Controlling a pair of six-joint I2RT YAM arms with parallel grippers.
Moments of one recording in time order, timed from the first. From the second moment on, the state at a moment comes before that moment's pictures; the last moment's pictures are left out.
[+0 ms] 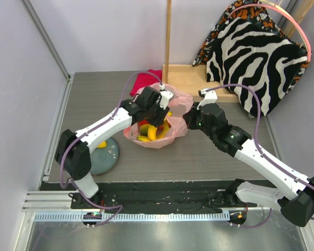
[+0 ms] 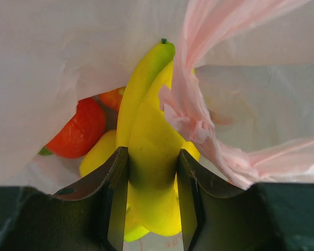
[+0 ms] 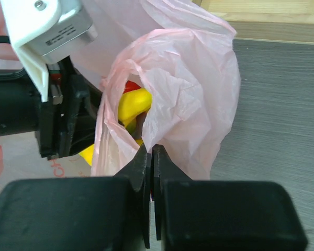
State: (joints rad) left arm -0.71 1.68 1.43 -0.58 0.07 0.04; right arm 0.70 1.06 0.97 -0.31 0.28 0.48
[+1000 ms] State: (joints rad) left arm -0.71 1.76 1.45 -0.57 0.10 -0.09; right arm 0.70 1.06 0.97 -0.32 0.28 0.48
